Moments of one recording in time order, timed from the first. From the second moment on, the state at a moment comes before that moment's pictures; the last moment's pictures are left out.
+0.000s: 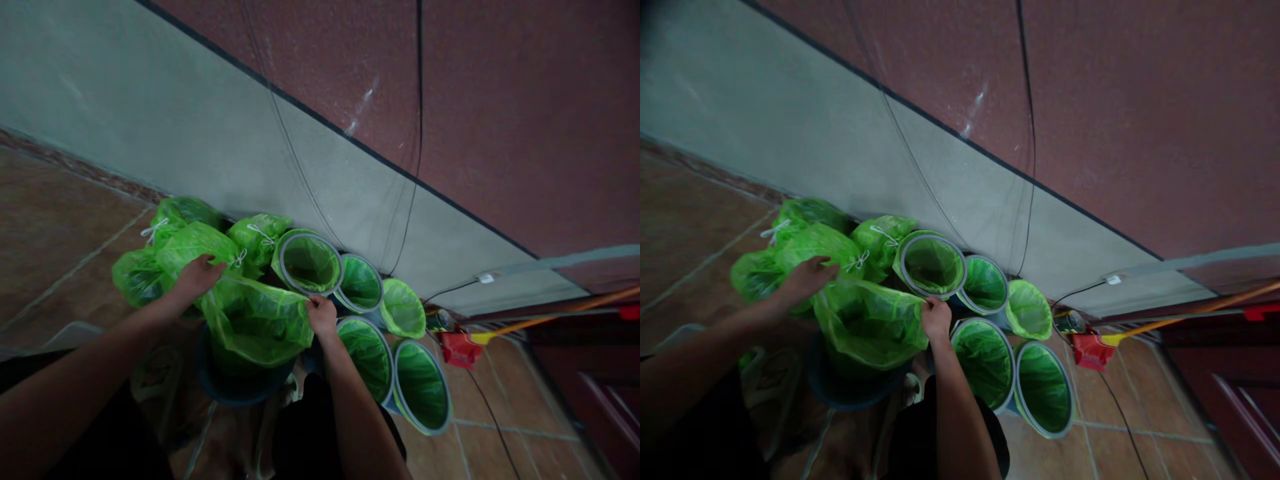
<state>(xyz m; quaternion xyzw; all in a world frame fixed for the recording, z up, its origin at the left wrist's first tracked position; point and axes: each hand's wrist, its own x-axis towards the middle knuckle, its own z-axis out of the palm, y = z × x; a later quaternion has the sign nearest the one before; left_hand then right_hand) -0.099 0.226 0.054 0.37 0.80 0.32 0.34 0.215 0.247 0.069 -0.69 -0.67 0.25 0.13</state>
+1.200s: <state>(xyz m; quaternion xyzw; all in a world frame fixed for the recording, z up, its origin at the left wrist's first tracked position) -0.093 0.220 0.098 0.36 0.70 0.51 0.35 0.216 0.250 0.074 -0.69 -0.66 0.27 0.13</state>
